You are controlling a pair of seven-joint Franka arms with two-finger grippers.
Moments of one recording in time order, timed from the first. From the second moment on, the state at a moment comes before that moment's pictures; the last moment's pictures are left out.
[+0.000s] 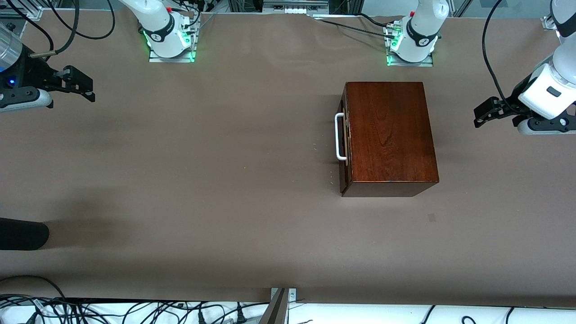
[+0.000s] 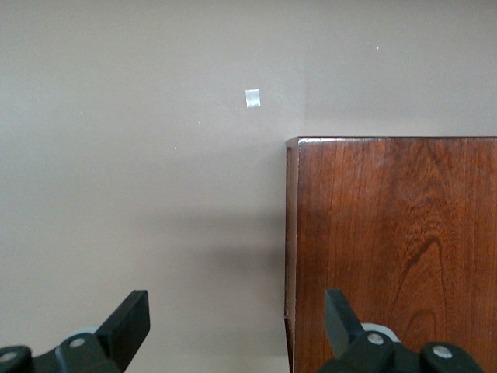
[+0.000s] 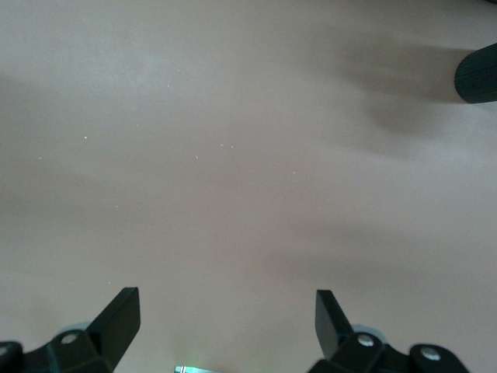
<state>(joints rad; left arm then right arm) -0.01 0.00 -0.03 -1.69 0.04 1.65 -0.08 0.11 0.00 -0.03 -1.56 -0.02 1.52 -0.10</state>
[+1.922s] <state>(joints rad) -0.02 0.02 -0.20 -1.66 0.04 1.63 -0.09 0.11 0.00 -0.03 -1.56 -0.02 1.52 -0.10</state>
